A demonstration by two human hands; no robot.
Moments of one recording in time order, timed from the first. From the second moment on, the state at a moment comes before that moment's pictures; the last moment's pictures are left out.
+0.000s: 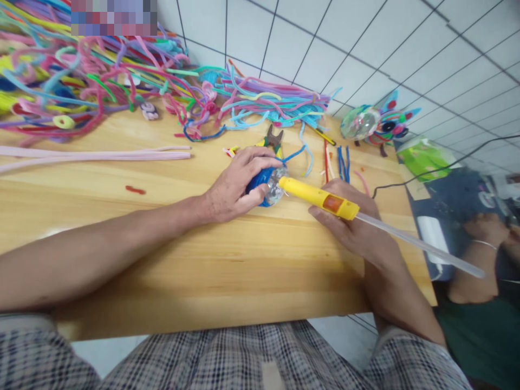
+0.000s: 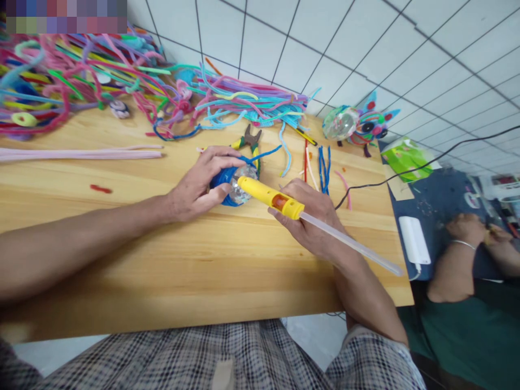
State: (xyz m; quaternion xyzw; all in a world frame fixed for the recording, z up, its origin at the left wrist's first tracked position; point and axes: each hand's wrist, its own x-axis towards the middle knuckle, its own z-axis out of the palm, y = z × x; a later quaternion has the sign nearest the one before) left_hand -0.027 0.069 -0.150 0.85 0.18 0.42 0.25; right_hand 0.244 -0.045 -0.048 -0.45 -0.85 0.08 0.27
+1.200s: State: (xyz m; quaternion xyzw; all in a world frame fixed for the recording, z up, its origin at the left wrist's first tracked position) left_hand -0.027 0.070 -0.152 0.85 0.19 0.42 0.24; right_hand 0.268 -0.048 -0.039 -0.53 -0.77 0.18 0.31
